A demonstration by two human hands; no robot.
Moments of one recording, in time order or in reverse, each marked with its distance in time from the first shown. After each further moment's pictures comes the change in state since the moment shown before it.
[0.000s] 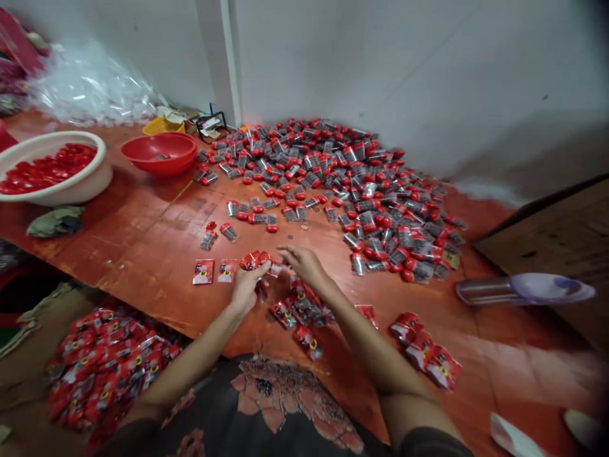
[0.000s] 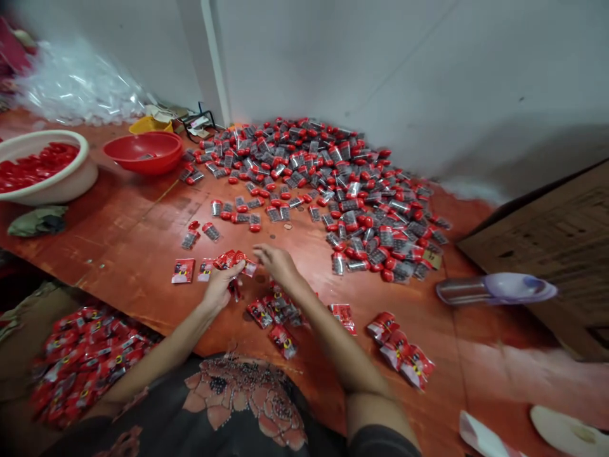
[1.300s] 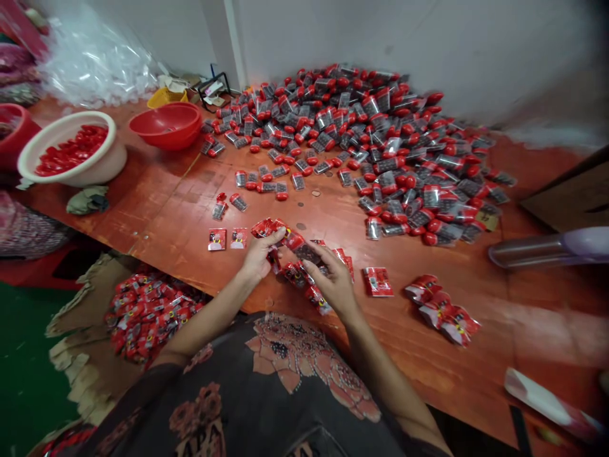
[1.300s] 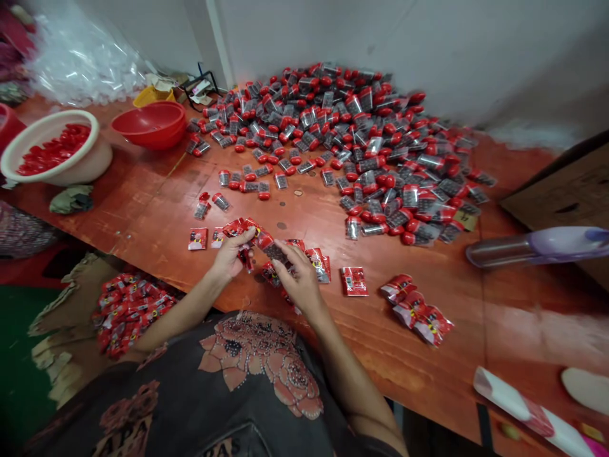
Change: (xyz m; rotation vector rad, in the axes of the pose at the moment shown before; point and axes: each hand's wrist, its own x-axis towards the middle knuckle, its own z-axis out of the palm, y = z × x) left_hand -0.033 0.016 0.017 -0.039 -0.149 -0.130; right_hand -0.131 -0.031 0.003 0.406 0.242 -0.031
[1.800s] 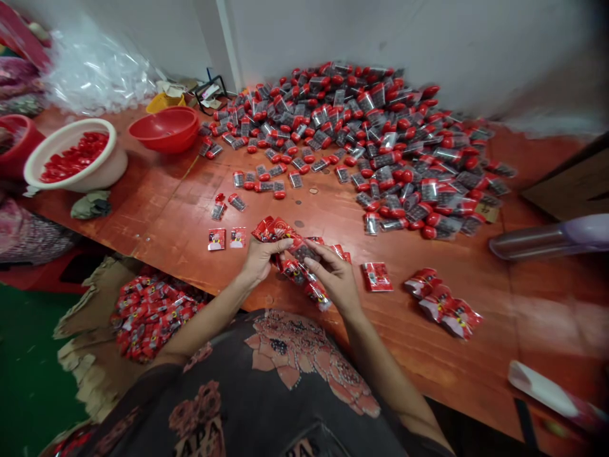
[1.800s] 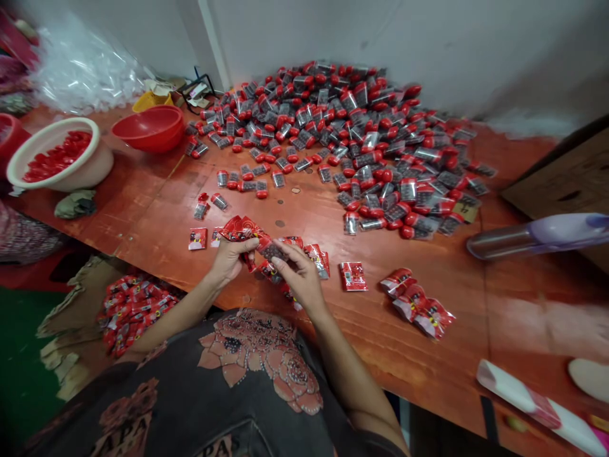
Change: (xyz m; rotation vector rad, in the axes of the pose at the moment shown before) left_hand -0.016 -0.007 0.000 0.214 -0.119 0.180; right_hand -0.005 -0.003 -0.004 0.261 0.023 0.086
